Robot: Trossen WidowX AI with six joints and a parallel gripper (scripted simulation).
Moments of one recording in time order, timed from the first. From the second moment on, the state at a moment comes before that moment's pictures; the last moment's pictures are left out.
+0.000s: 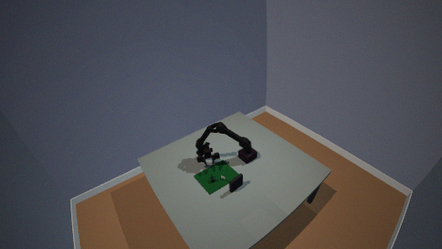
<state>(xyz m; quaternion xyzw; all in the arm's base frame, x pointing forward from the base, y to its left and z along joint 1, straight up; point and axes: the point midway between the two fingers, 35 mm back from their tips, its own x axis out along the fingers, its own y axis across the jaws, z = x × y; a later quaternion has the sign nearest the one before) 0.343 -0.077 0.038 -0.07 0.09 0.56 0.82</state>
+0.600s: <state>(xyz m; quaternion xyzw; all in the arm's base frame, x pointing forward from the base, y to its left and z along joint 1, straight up) 0.330 -0.046 0.039 -0.11 0.25 0.64 0.72</state>
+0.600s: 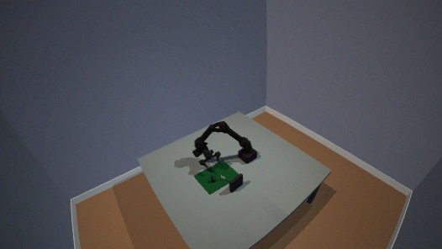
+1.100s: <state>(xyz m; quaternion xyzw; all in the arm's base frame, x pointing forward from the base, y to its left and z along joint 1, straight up) 0.329 -0.037 0.043 -0.19 0.39 0.62 0.65</state>
